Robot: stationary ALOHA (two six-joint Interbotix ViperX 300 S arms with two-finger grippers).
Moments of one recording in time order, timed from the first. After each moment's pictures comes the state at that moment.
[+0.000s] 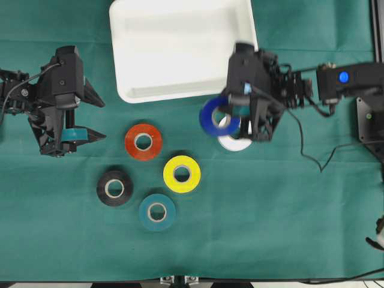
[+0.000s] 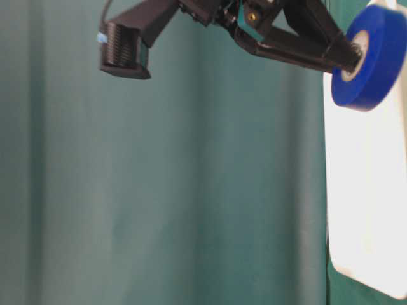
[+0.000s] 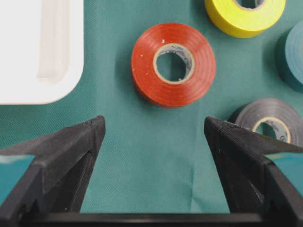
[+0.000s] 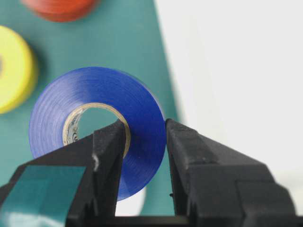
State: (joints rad) left arm -0.06 -0.40 0.95 -0.03 0.25 -0.18; right arm -0.04 -0.17 0.73 -0.22 0.28 0.45
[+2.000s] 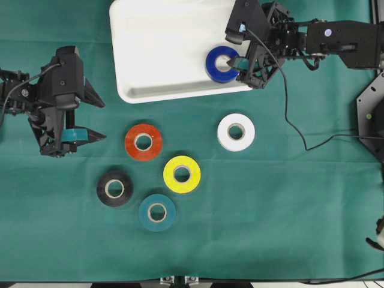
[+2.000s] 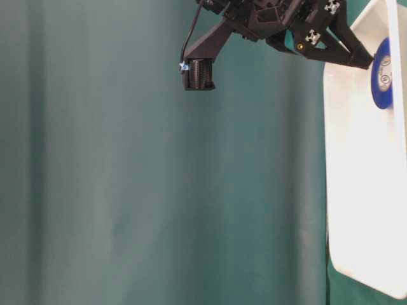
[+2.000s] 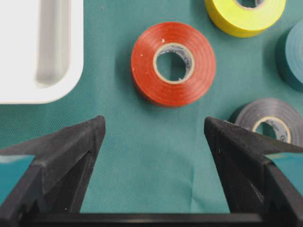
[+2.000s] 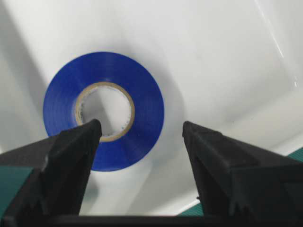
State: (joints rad) left arm -0.06 -0.40 0.95 -0.03 0.25 -0.18; right arm -0.31 -0.04 0.76 -0.36 0.23 0.49
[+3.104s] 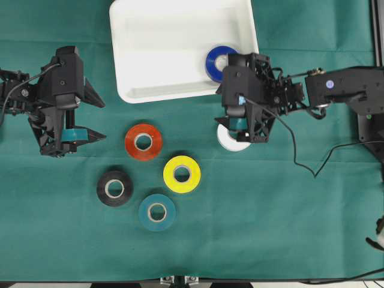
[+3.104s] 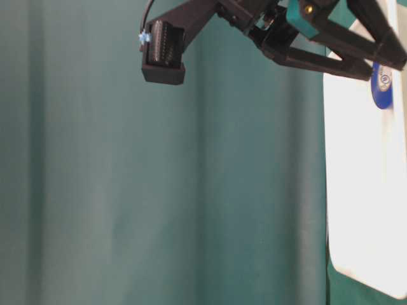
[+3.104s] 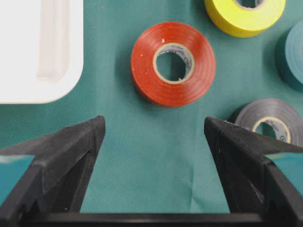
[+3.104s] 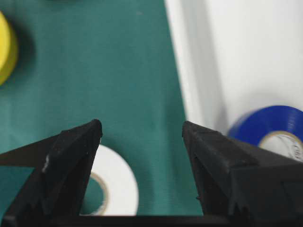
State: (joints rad) left arm -0.06 -0.40 0.95 -0.03 0.25 -0.18; right arm 0.00 -0.08 0.76 -0.36 0.18 0.50
